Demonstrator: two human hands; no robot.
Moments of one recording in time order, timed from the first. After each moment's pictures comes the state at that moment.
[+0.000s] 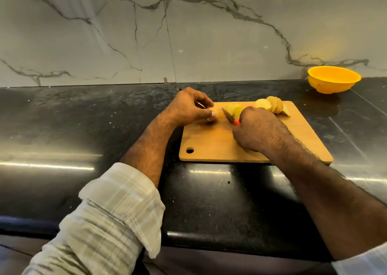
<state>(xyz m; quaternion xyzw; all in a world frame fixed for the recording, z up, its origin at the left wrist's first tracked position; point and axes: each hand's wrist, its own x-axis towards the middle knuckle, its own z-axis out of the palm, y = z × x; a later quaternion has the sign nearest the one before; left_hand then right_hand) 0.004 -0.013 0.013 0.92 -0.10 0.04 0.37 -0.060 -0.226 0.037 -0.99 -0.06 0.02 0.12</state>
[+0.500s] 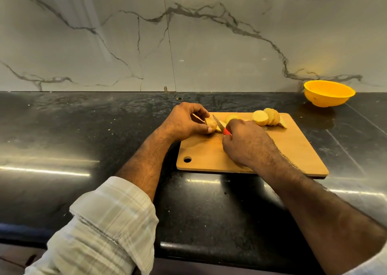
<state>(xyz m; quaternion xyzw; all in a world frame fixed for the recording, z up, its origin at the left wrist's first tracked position) -0.005 -0.011 0.000 0.90 -0.09 0.06 0.42 -0.059 -0.215 0.026 -0.98 -0.10 -0.01 0.15</state>
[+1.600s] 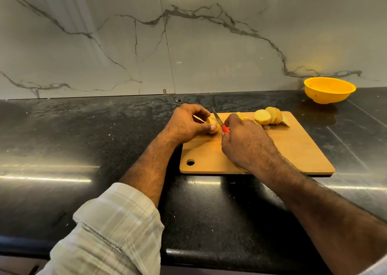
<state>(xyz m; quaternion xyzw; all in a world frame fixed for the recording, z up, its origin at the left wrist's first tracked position) -0.004 -0.015 0.000 0.90 -0.06 0.09 0.42 -0.061 -0.205 0.022 -0.98 -0.11 -0.06 0.18</state>
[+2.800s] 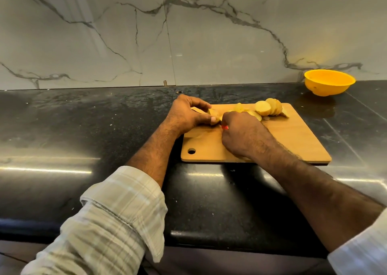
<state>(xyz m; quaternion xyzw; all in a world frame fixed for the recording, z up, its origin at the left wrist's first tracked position) -0.008 -0.013 -0.005 0.87 -0.02 0.08 0.49 -0.060 -0.204 0.019 -0.98 -0.13 -0.02 0.14</state>
